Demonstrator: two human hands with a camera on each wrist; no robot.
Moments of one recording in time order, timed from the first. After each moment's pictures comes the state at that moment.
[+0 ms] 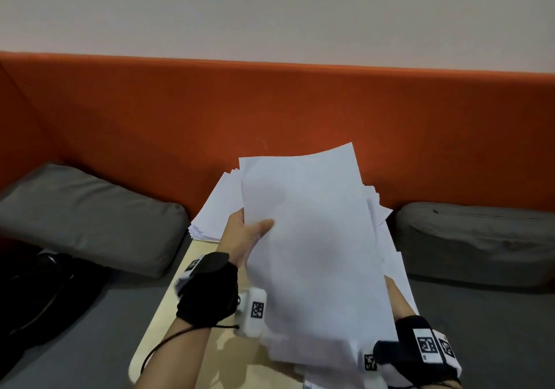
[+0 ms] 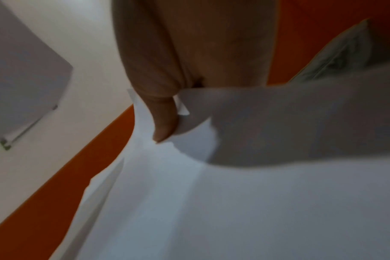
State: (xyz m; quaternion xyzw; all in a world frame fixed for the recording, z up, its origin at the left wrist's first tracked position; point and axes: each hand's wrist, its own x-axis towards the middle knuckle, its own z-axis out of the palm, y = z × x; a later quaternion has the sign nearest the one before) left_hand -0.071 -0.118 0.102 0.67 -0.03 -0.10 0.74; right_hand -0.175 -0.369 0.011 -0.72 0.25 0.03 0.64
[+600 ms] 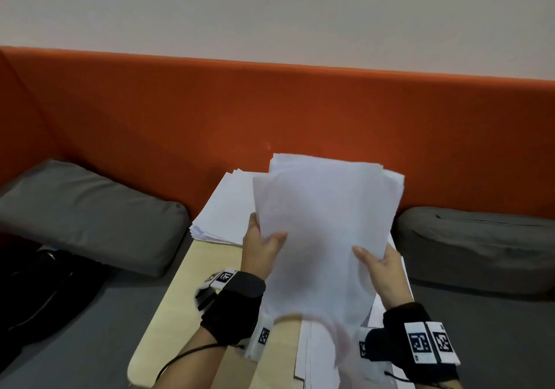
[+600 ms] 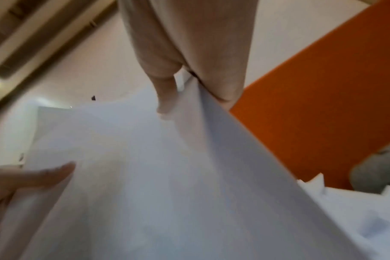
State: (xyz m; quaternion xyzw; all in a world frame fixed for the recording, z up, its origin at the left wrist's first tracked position) left_hand -0.084 -0.145 0.066 0.66 -0.02 0.00 0.75; right_hand -0.154 -0.343 0.063 -0.71 0.15 -0.18 0.67
